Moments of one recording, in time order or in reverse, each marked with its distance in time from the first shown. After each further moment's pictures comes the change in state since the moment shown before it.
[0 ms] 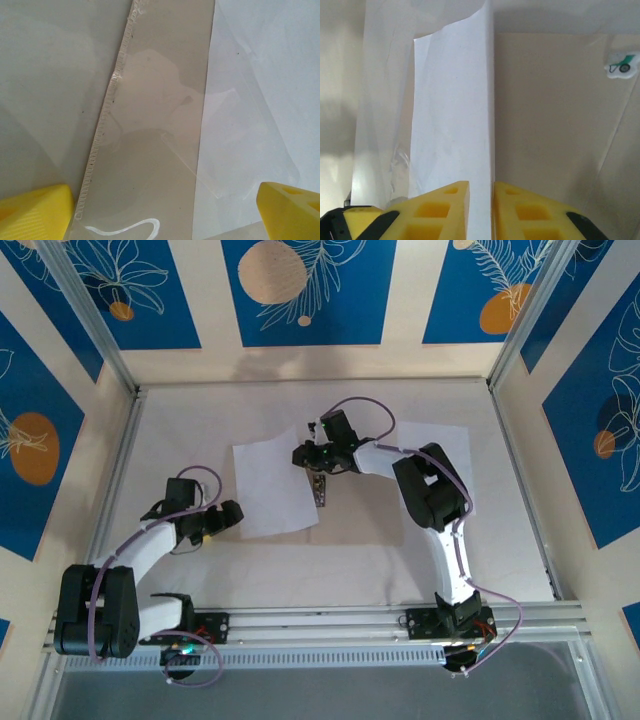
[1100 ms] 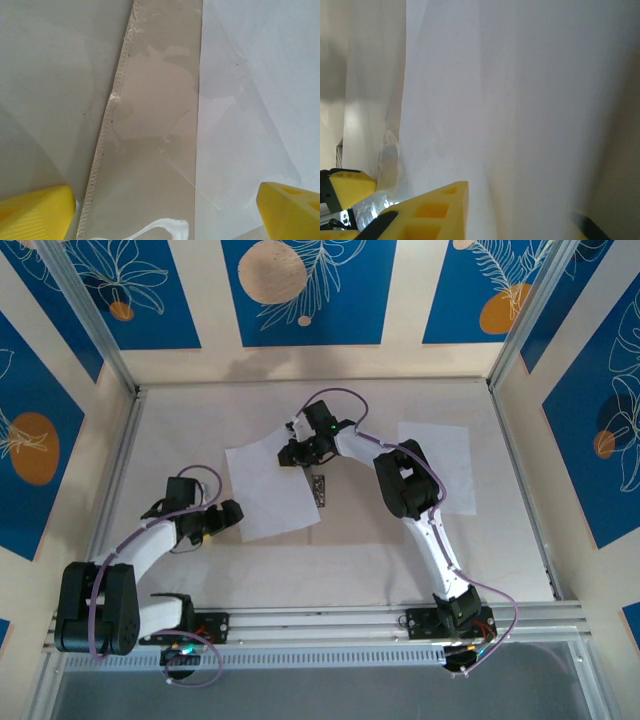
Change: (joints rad) left arm 0.000 0.015 0.010 -0.005 -0.004 0.000; right arm 0.019 0.268 0.454 -0.399 -0.161 -0.256
